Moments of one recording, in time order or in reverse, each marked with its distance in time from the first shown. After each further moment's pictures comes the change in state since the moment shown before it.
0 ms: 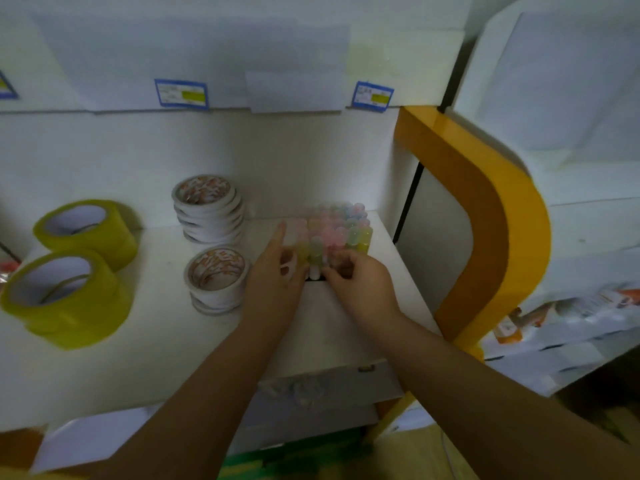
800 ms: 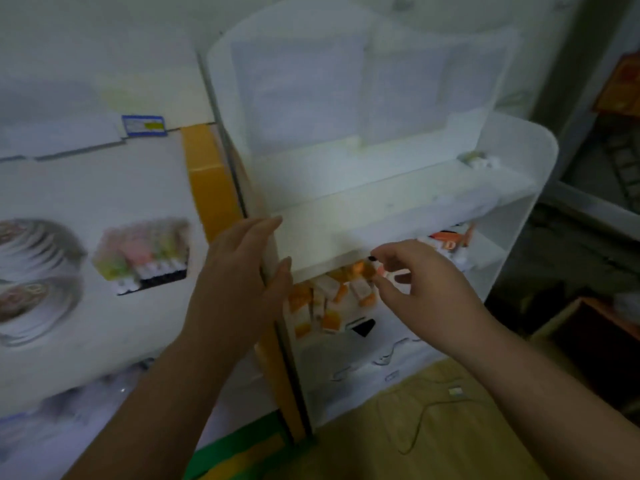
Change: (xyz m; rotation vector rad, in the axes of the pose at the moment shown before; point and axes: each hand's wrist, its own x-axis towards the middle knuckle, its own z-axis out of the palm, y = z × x) left_hand -0.136 0.262 0.148 0.358 -0.157 0.460; right_hand -0.166 0.135 -0.358 -0.241 0.154 -0.132
